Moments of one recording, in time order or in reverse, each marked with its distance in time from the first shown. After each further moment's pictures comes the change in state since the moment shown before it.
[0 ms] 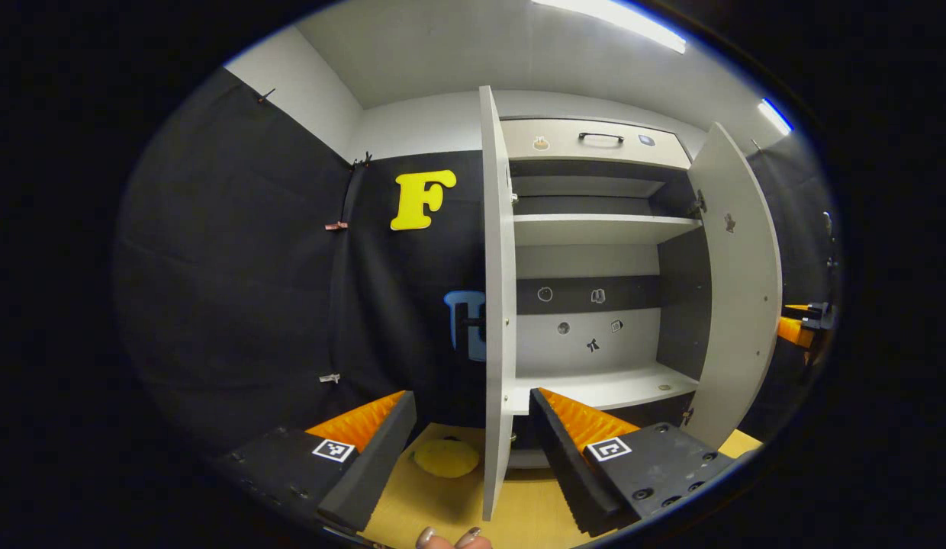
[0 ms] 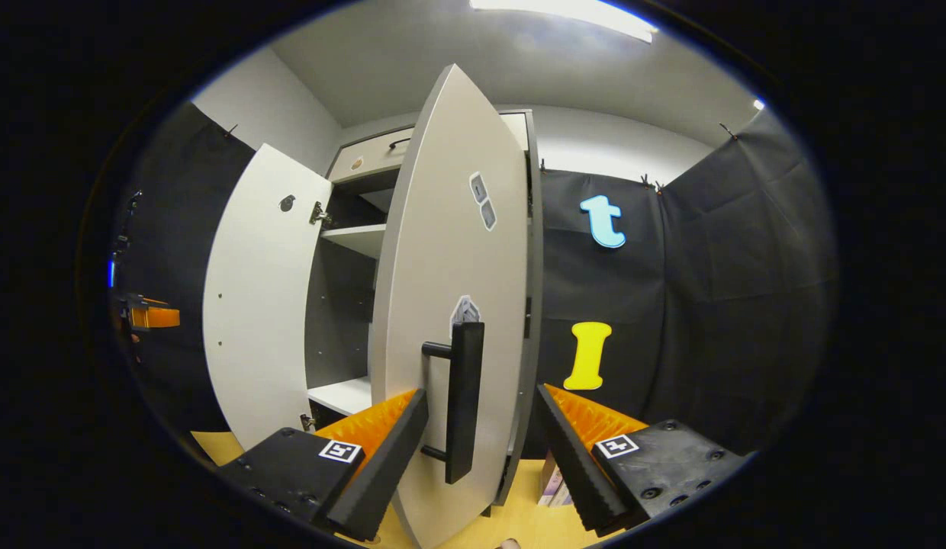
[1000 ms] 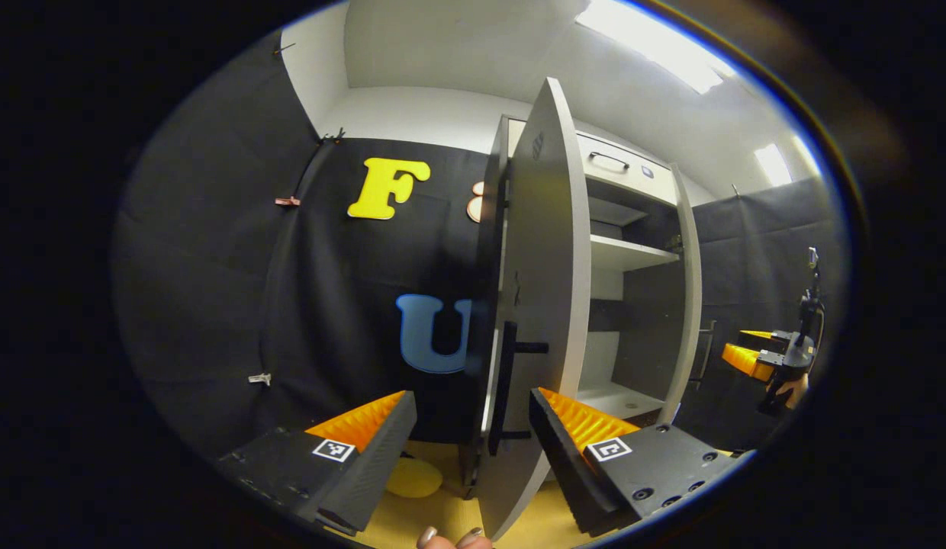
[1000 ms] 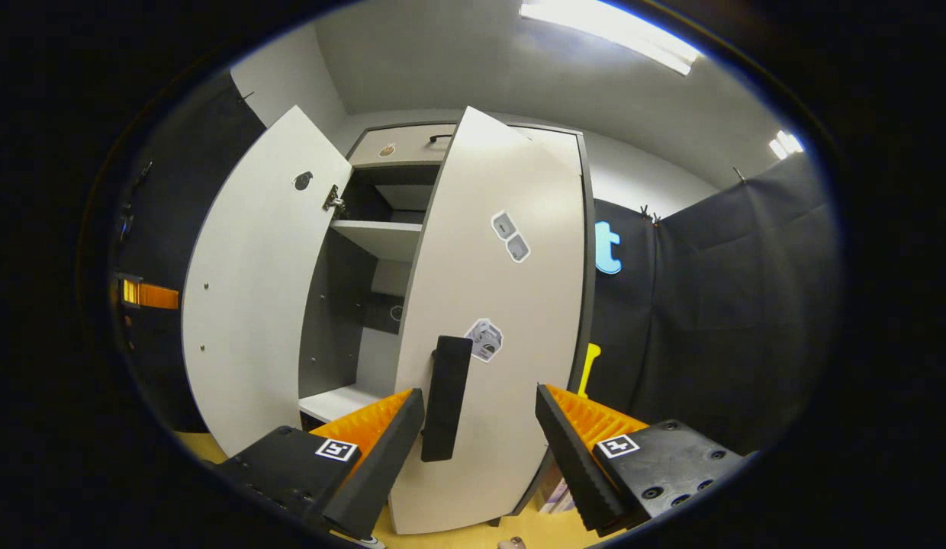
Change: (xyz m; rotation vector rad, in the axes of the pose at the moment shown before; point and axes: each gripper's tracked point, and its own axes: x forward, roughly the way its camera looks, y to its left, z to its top) left arm 0.087 0.038 0.009 -0.113 -0.040 -0.340; right arm 0.014 0.081 0.014 -0.149 -0.030 -0.167
